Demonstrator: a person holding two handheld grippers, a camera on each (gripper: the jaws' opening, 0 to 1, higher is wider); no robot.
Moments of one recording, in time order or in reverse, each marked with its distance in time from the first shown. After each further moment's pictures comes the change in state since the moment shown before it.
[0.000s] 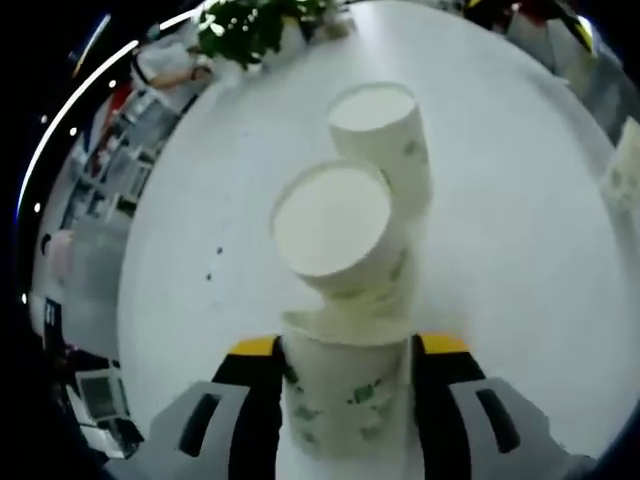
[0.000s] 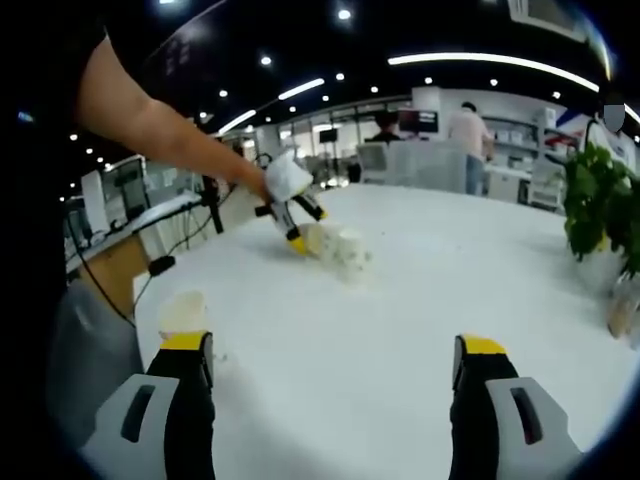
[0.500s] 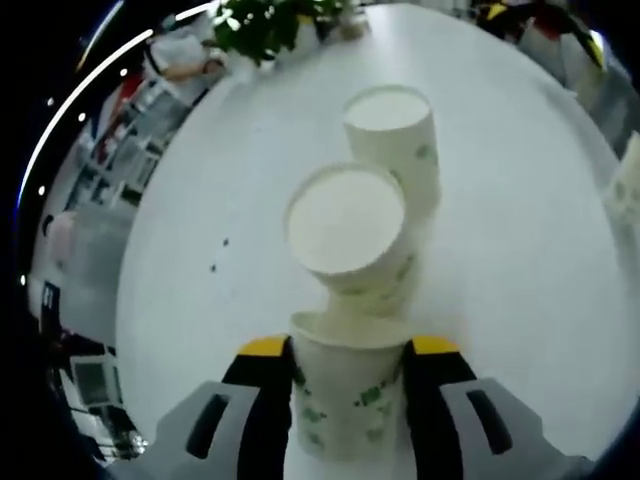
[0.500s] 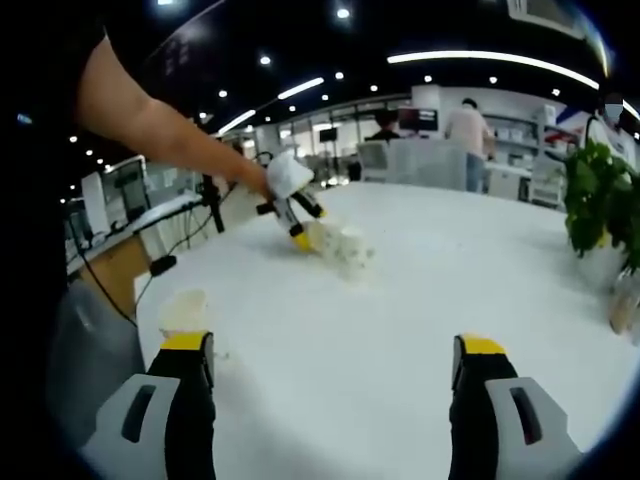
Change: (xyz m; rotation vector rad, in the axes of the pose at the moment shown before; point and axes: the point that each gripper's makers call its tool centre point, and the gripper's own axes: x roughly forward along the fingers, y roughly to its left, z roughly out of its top) left arm -0.004 0.000 -0.005 -0.055 -0.005 0.007; right arm -0.001 0.003 -0.003 0.008 0.003 0.004
